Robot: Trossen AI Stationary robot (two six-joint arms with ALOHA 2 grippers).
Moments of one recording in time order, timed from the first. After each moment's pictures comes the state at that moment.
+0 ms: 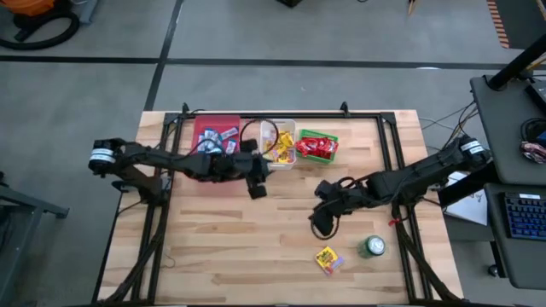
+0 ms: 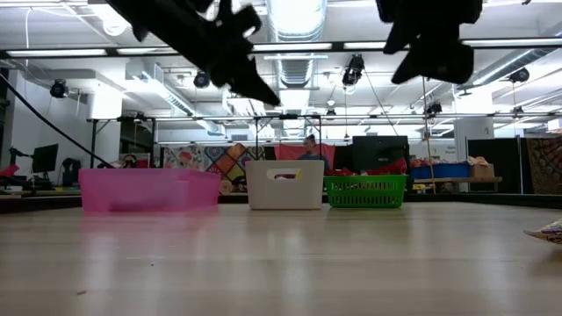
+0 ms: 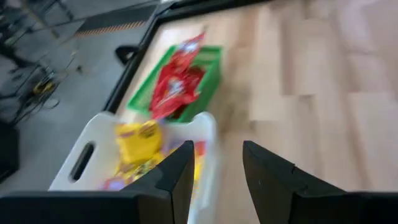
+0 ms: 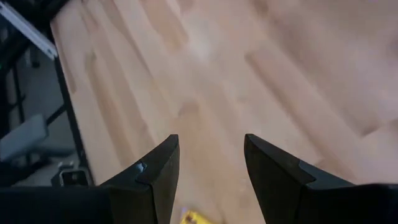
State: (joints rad) left arm 0.04 1.49 0.92 0.03 -0.33 0.18; right arm 0.31 1.34 0.99 -0.48 0.13 0.90
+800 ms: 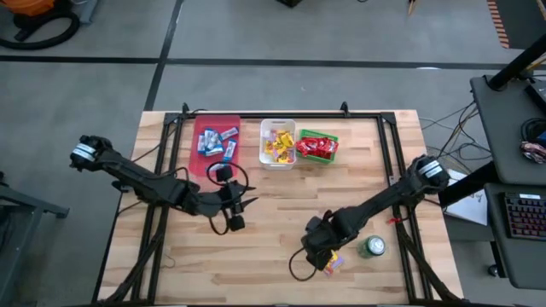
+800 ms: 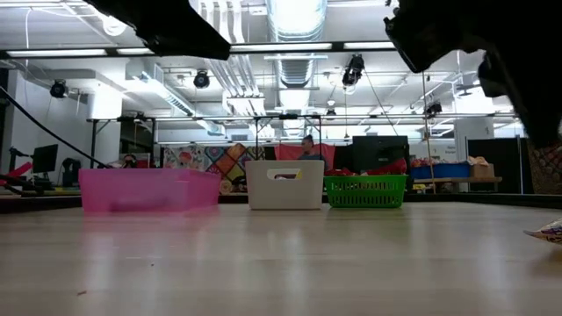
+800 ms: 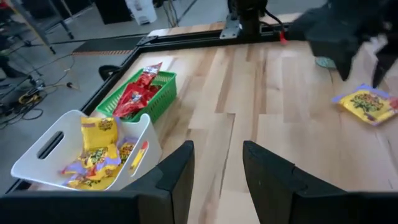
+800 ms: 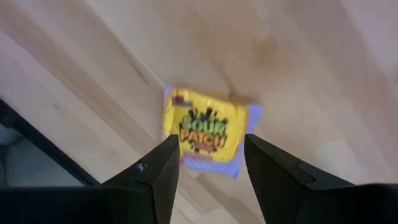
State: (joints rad) left arm -0.38 1.27 0.76 0.02 -0.66 -0.12; right arm 0.46 1.81 1.34 -0.93 -0.17 1.18
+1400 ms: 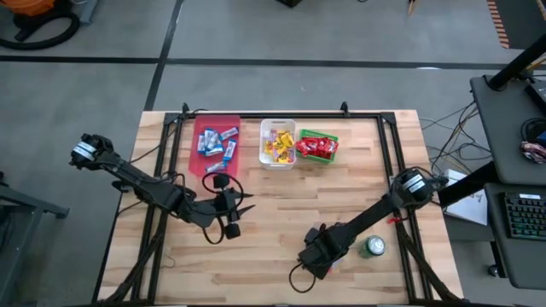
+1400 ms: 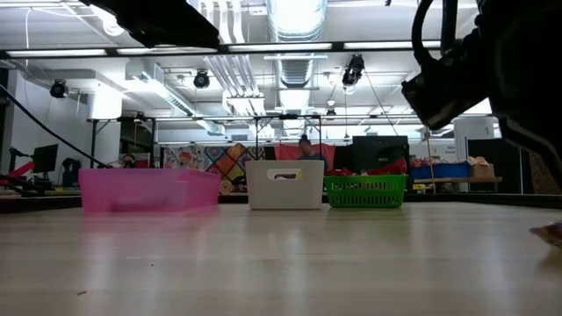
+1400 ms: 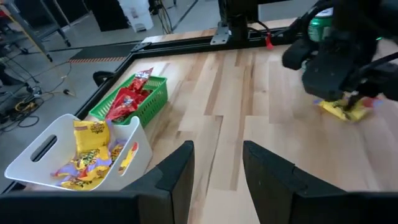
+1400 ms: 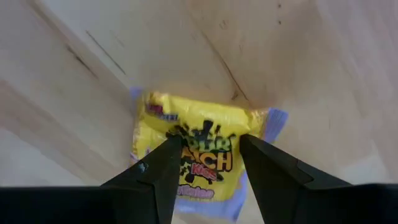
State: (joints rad) left arm -0.48 1.26 0.76 0.02 -0.73 -0.15; right arm 0.53 2.01 1.38 -0.94 -0.16 1.19
